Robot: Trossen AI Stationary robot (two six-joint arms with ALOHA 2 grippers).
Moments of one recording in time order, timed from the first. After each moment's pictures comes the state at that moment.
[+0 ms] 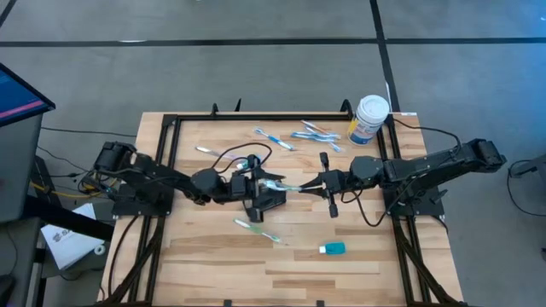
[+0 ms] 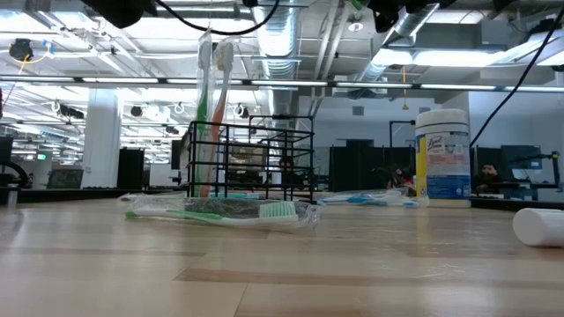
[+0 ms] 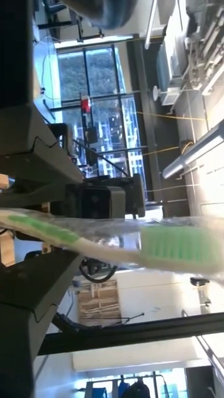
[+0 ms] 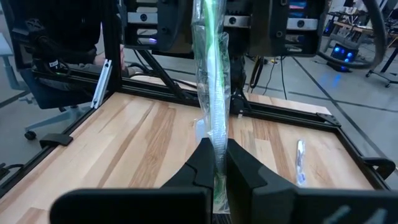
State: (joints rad) left arm -0.20 1.59 0.81 1.17 -0.23 0.21; right arm 0.16 1.13 0.73 0.20 0.05 -0.13
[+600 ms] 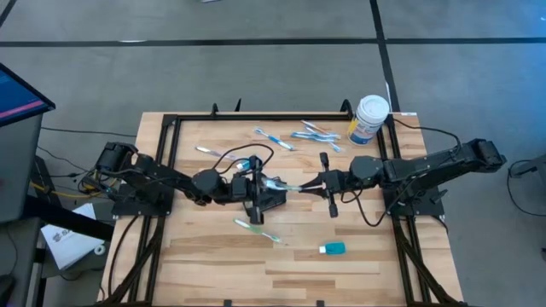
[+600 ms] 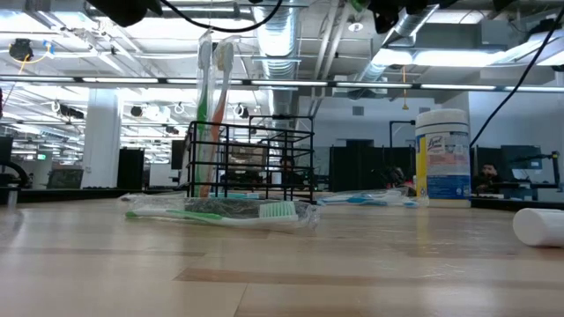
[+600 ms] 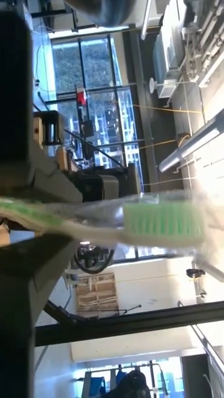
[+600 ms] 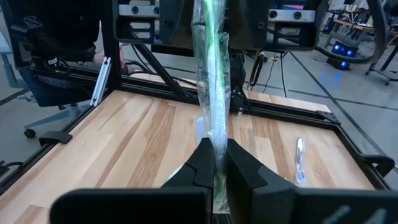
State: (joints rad) left arm -0.20 1.60 0.82 1.17 -0.20 0.21; right arm 0.16 1.13 0.73 0.19 0.05 -0.13
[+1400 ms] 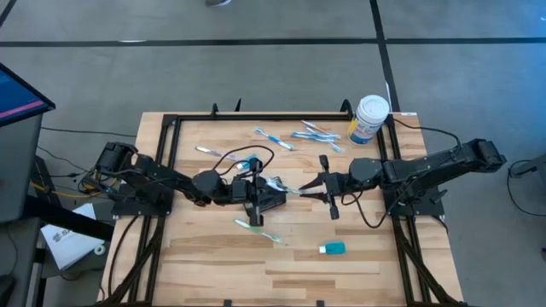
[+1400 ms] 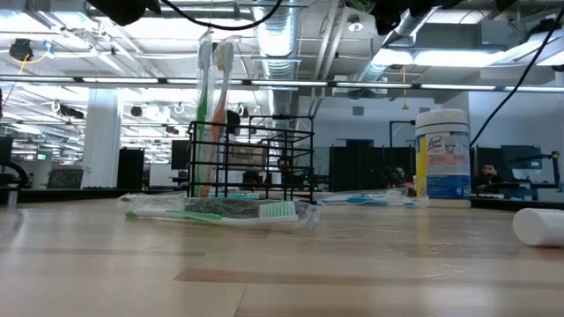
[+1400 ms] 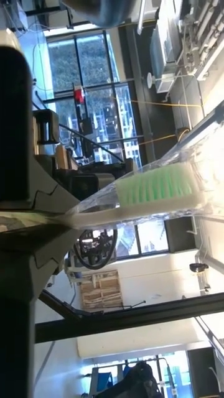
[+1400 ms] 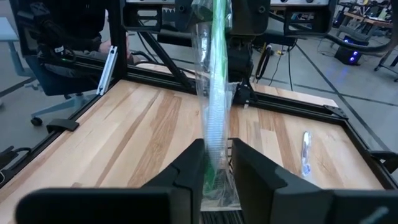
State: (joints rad) left arm -0.22 1.59 0.82 1.16 -0.19 0.23; right arm 0.16 1.13 0.73 0.15 0.05 -0.14
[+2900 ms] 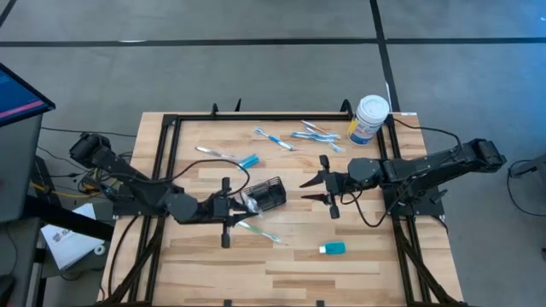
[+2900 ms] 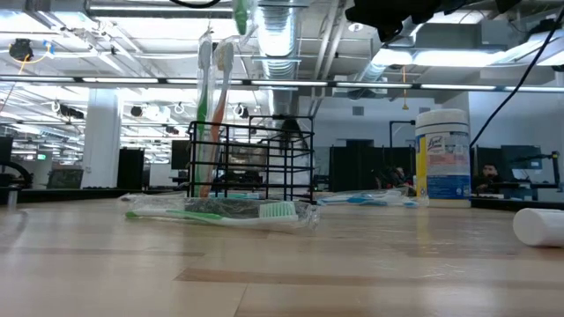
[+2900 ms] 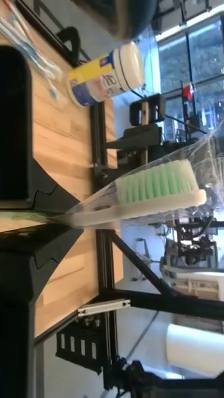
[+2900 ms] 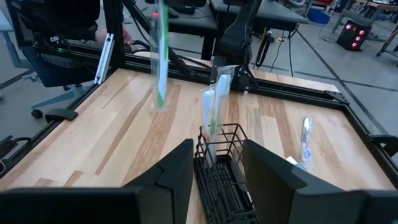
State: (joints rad) left arm -0.53 1.24 0.82 0.31 -0.62 0.00; right arm 0.16 1.12 0.73 0.10 0.05 -0.12
